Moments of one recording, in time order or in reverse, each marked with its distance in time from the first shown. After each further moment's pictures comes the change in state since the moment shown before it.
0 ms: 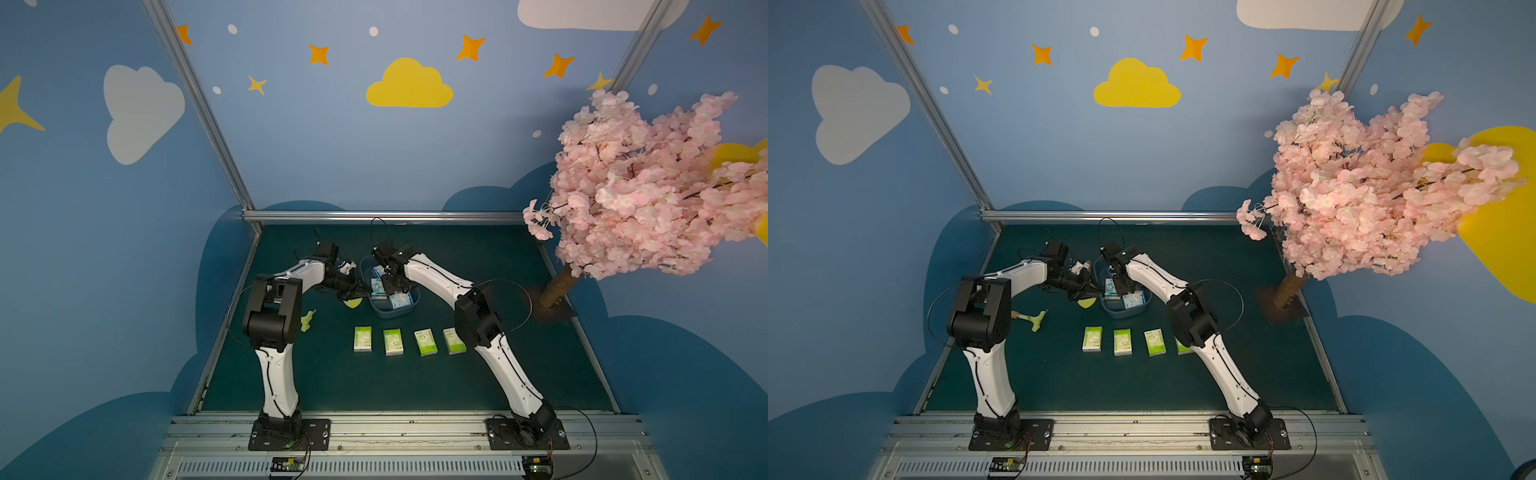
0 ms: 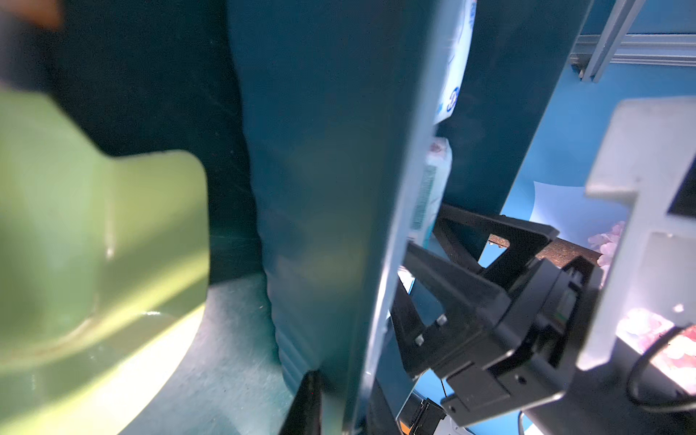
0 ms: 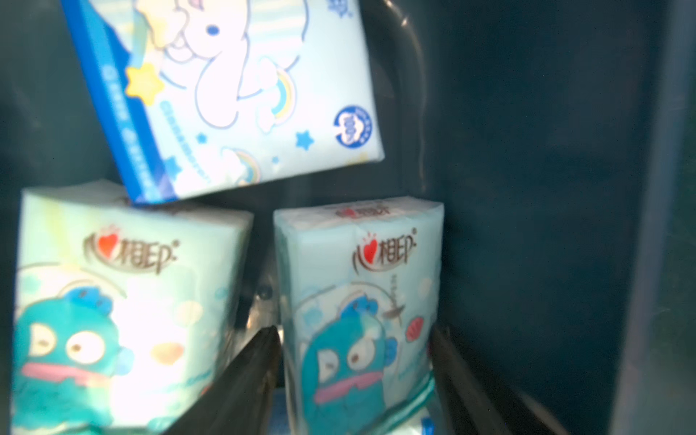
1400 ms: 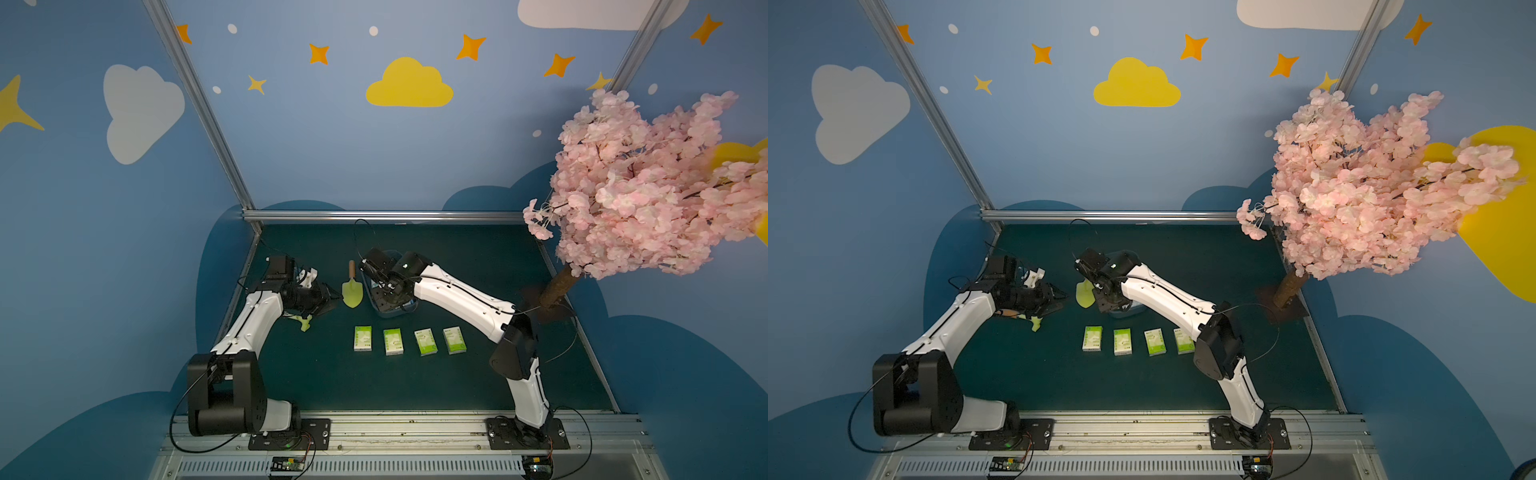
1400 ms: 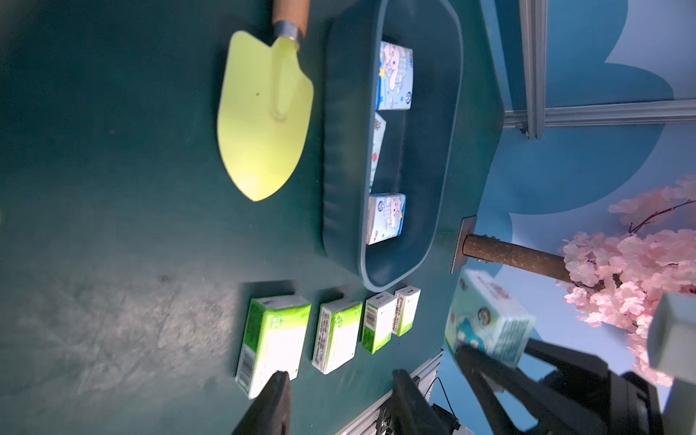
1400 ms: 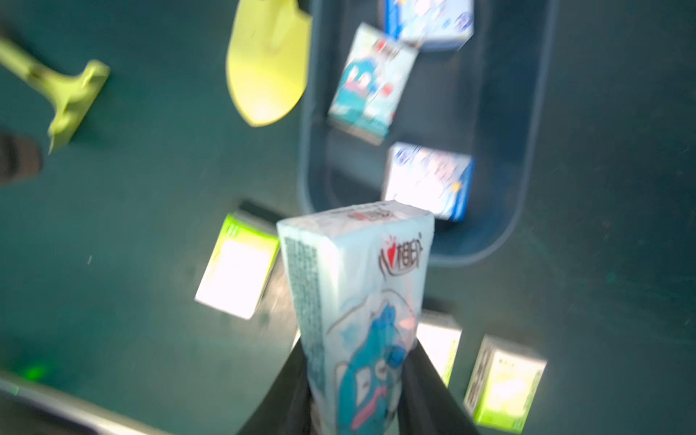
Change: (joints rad) left arm 0.211 -0.663 -0.414 -0.133 -0.094 0.054; right arm 0.270 -0.462 -0.261 -0.149 -0.029 0.114
